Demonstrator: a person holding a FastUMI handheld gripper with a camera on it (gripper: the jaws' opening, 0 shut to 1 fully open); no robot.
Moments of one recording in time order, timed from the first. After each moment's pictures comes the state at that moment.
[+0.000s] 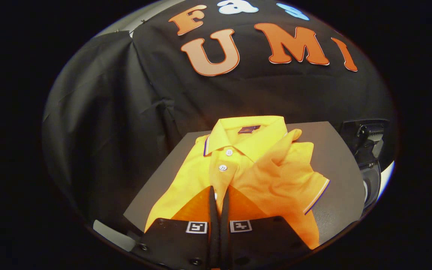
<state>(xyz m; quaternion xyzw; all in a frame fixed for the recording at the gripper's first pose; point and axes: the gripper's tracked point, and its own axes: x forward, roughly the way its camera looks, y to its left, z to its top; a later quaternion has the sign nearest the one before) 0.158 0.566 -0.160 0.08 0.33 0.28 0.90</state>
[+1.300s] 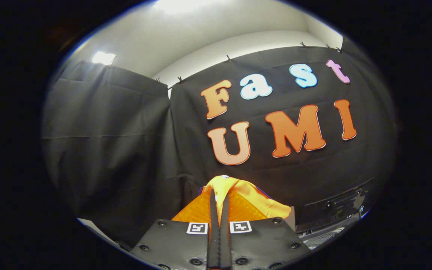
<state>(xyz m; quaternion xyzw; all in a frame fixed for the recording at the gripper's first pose) 0.136 0.427 0.068 0.09 -0.01 0.32 0.94</state>
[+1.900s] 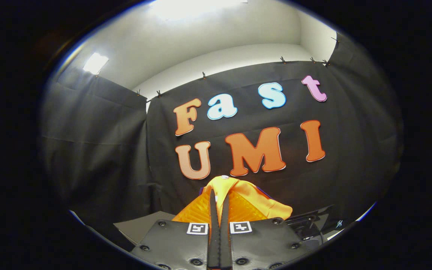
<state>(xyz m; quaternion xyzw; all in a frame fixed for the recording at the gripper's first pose) 0.195 0.221 0.085 0.07 -0.05 0.25 0.97</state>
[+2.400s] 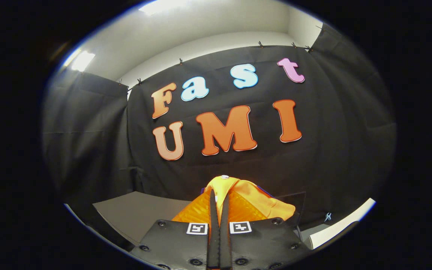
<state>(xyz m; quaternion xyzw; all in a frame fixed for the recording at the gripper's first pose) 0.236 0.106 -0.009 0.08 0.03 0.22 0.97</state>
